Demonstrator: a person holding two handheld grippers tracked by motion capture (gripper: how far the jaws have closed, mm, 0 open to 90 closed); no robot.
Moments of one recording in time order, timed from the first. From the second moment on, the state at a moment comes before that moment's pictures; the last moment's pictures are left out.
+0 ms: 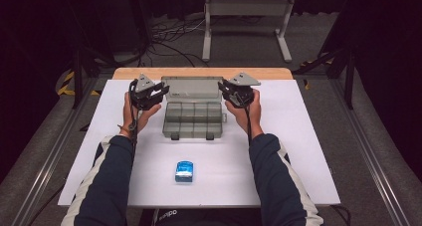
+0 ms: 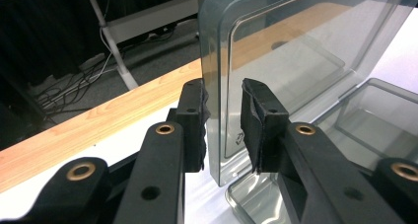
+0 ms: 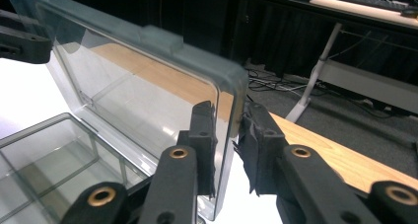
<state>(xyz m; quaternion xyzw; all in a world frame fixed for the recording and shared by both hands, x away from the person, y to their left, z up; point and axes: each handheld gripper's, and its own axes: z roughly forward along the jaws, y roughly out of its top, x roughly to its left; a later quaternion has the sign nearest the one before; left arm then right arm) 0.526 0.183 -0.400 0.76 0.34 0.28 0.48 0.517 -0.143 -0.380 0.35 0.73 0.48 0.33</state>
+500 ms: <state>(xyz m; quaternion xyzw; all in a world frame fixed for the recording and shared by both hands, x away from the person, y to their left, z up) 0.540 0.179 -0.412 0.74 0.38 0.28 0.48 0.532 -0.138 -0.405 0.39 0.72 0.48 0.33</state>
